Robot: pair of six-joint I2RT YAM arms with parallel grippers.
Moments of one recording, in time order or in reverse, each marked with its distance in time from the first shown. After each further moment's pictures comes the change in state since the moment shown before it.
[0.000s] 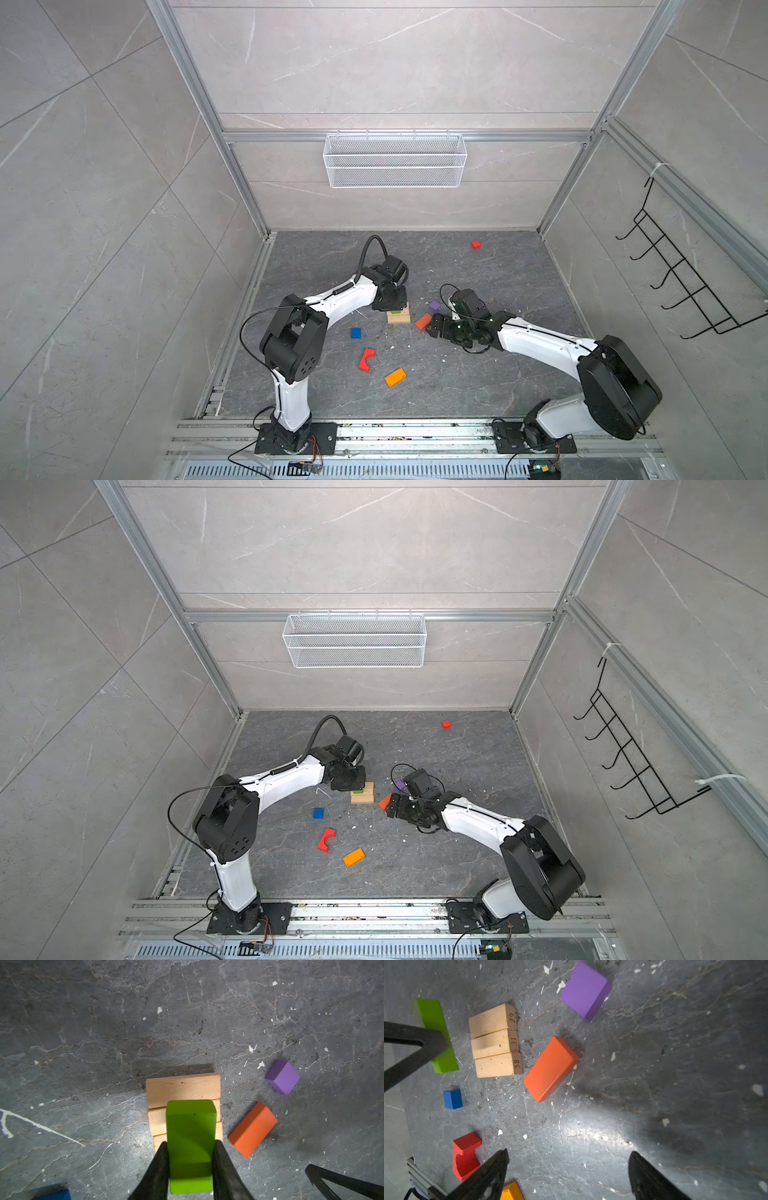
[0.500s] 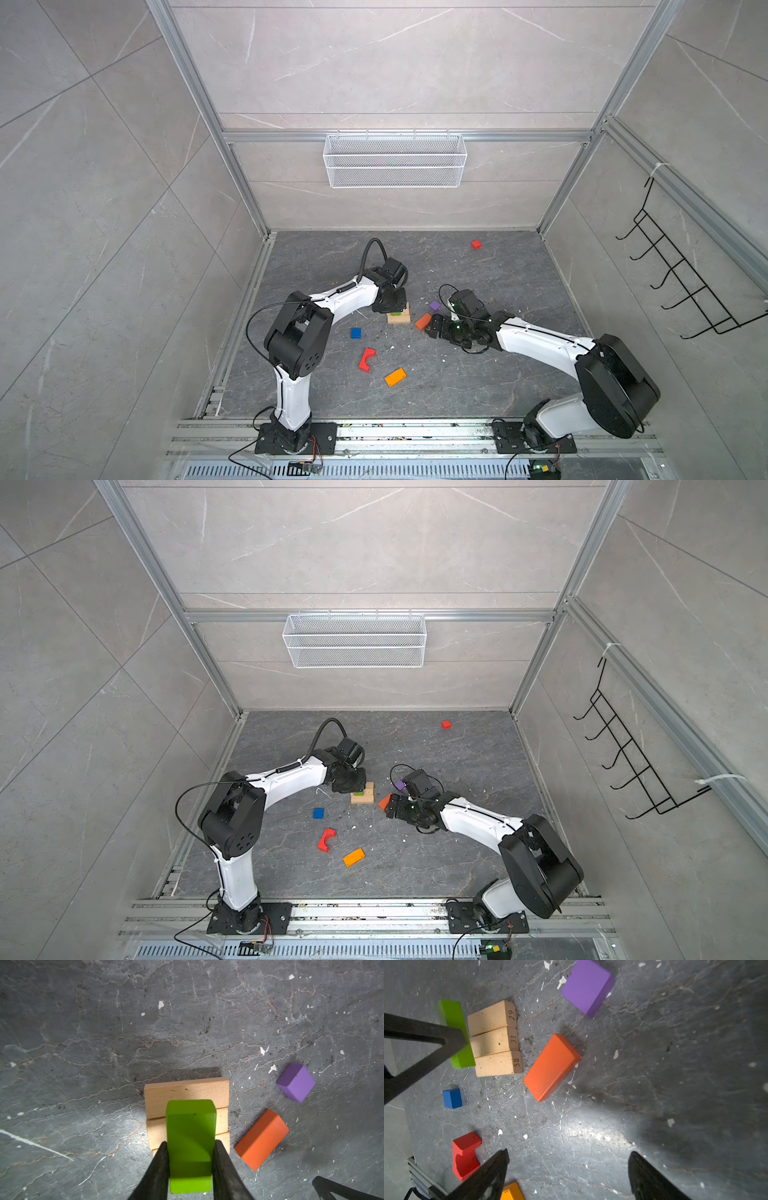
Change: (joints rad) left arm 0.010 0.029 -0.021 0.032 0.015 -0.011; right arm 0.006 0.013 0.000 0.007 -0.003 0.008
